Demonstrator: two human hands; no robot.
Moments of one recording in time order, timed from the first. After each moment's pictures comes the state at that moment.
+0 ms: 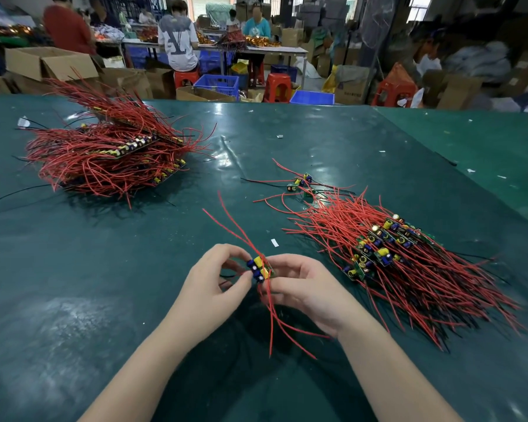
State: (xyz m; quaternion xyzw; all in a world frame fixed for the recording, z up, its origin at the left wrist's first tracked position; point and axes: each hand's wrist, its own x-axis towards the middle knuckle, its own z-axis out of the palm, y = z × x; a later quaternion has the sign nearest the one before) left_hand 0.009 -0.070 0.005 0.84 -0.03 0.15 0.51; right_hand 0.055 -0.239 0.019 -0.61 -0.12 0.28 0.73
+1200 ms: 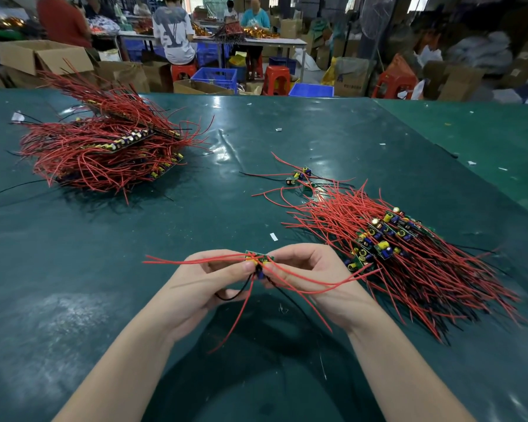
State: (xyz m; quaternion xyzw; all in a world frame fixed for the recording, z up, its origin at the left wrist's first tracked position) left_hand 0.004 -0.067 0.025 0.61 0.03 -0.06 0.79; right_hand 0.055 -0.247 0.022 -0.61 -0.23 0.21 0.73
